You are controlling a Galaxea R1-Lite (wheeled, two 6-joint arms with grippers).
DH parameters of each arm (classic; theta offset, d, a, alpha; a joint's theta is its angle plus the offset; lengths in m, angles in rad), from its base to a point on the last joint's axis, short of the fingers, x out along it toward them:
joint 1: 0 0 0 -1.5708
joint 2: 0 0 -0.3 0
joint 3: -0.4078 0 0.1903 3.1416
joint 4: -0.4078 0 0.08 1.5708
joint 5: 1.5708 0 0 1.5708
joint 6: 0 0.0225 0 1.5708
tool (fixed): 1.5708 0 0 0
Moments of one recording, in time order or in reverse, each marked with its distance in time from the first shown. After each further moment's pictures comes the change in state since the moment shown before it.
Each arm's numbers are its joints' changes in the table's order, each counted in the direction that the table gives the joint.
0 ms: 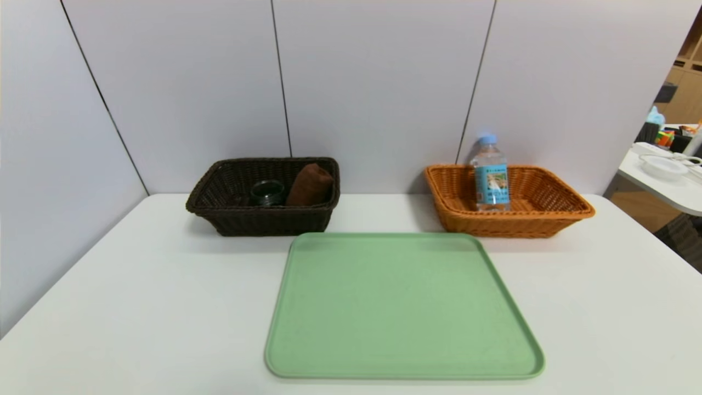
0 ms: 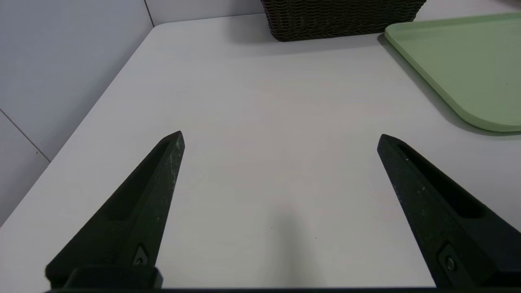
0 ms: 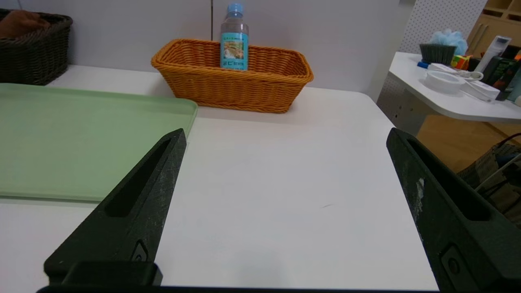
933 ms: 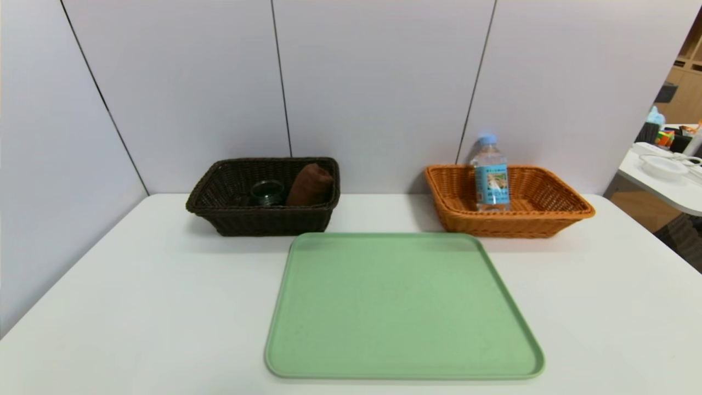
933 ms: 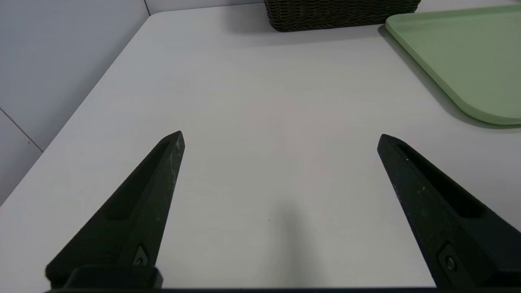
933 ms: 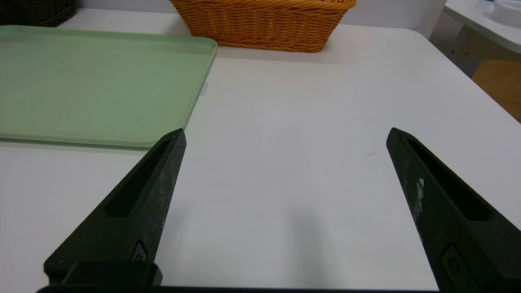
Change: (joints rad) left arm 0.000 -0.001 0.002 -0.017 0.001 -0.011; right arm 0.000 0.000 0.205 0.067 -0.060 0.066
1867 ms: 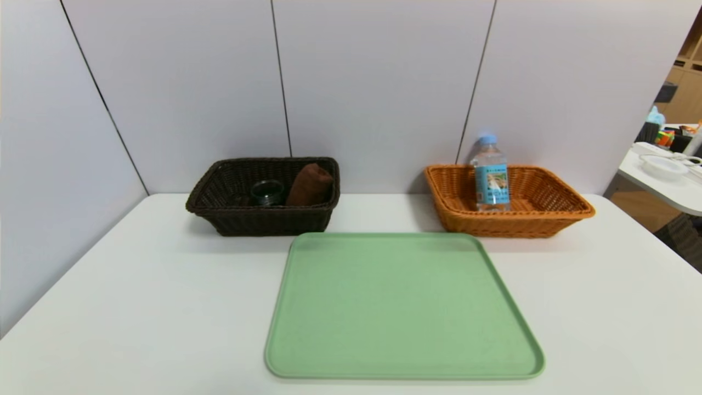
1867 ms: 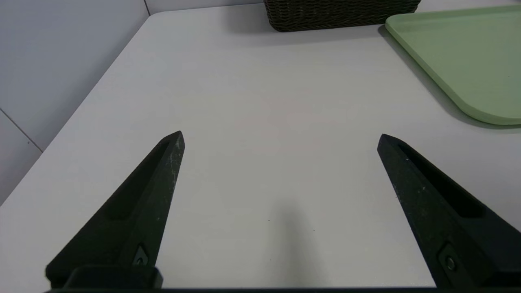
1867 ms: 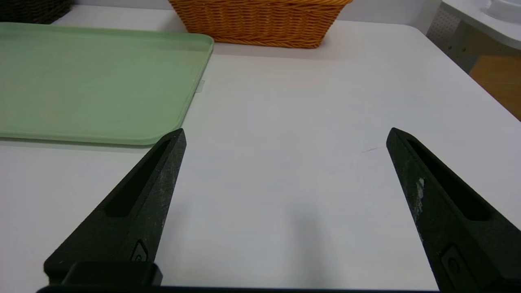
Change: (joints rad) left arm 0.000 0.000 0.000 0.000 0.000 -0.001; right arm 0.000 0.000 -0.001 -0.013 0.010 0.000
